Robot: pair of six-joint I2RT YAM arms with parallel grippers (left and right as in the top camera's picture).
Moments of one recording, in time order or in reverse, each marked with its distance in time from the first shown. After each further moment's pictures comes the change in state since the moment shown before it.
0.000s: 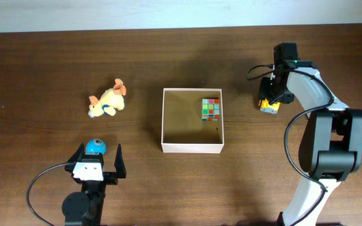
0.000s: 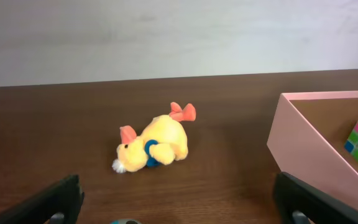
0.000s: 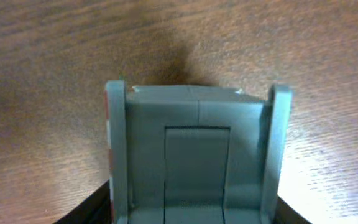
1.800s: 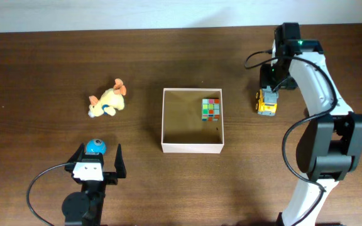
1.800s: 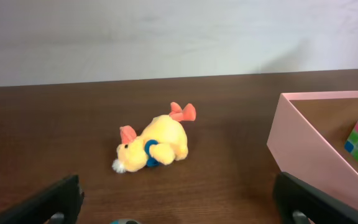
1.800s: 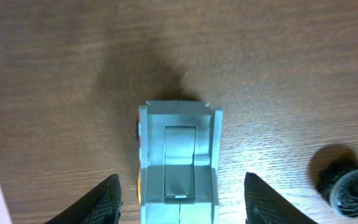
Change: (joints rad) left arm 0.000 0.000 0.000 0.000 0.000 0.000; right arm 0.035 -0.001 0.229 -0.243 0.019 -0.075
